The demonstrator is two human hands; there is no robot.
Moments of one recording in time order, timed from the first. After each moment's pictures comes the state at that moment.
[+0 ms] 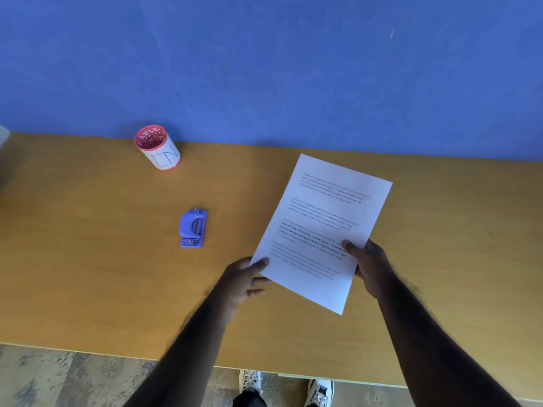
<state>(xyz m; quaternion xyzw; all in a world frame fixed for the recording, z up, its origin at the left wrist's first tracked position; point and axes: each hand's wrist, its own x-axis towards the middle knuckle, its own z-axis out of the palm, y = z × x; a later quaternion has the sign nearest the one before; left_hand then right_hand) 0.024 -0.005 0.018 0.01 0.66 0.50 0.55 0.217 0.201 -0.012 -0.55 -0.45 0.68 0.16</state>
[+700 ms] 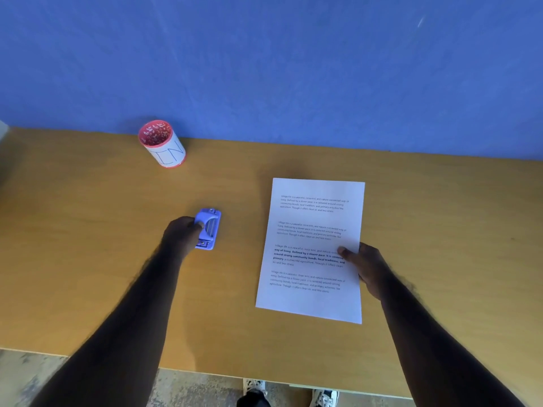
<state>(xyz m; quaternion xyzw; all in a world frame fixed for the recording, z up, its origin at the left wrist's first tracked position) -0.142 -0.009 -0.010 0.12 0.92 0.26 0.27 0.193 0.204 -0.047 -0.54 -0.49 0.68 0.09</state>
